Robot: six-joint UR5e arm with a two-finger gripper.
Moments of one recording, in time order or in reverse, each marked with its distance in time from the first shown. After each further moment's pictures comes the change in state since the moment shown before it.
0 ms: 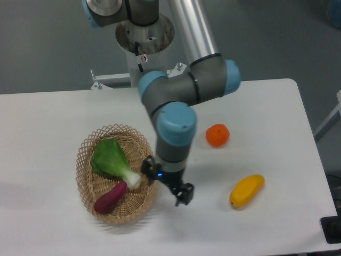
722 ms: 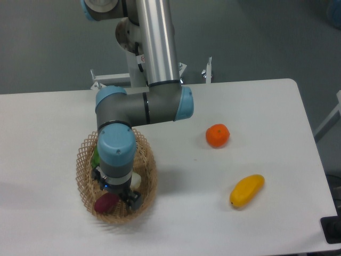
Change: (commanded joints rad) arm -0.108 -0.074 -0.003 -0.003 0.001 -0.089
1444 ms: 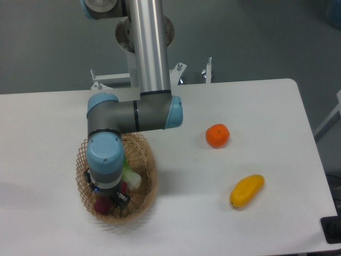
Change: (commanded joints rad) arm -0.014 -0.002 0.000 -0.014 0.003 -0.025
